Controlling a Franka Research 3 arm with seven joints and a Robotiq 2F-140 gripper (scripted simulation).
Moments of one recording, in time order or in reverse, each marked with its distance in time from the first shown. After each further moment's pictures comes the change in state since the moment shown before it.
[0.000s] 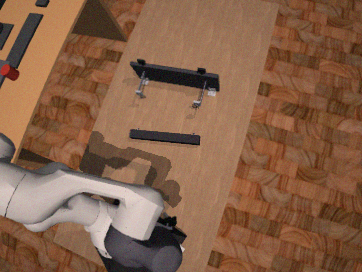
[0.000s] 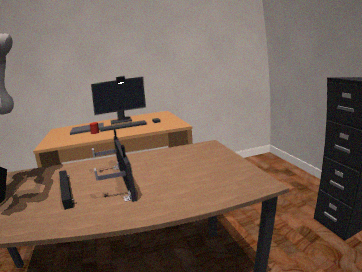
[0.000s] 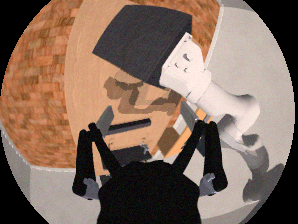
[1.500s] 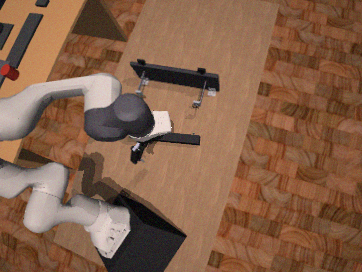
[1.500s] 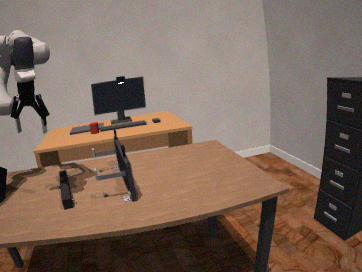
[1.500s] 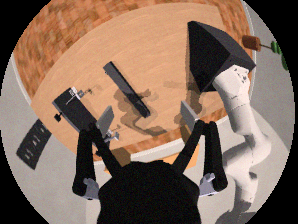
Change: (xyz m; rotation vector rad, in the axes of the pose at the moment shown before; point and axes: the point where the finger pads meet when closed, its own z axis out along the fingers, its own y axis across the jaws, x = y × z) arm -0.269 -0.049 0.043 0.182 0.314 -0.865
